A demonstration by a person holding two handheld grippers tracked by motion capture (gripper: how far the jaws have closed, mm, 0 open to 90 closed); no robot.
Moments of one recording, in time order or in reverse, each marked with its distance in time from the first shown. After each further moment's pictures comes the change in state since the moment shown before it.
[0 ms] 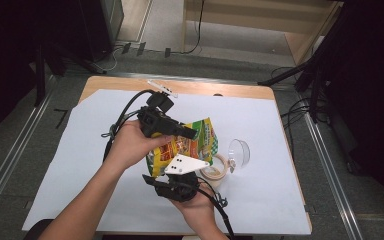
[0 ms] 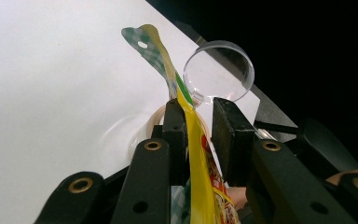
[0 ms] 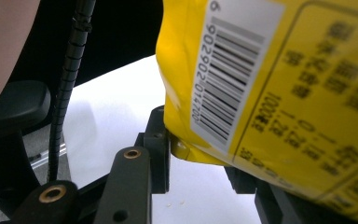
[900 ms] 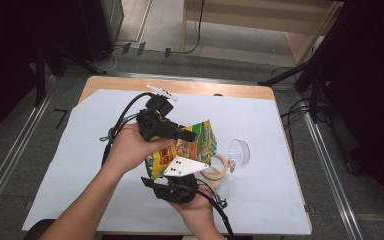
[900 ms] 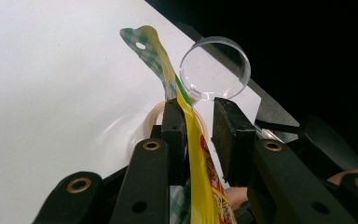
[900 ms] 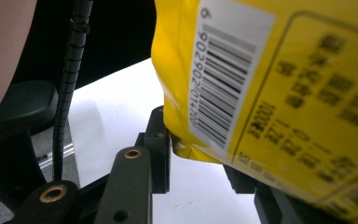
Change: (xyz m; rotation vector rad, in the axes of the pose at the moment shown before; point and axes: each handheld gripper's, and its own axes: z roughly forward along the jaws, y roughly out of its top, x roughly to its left) left arm -0.009 -0.005 0.000 -0.001 0.016 0.022; right arm 0.003 -0.004 0.001 -0.004 0.017 0.016
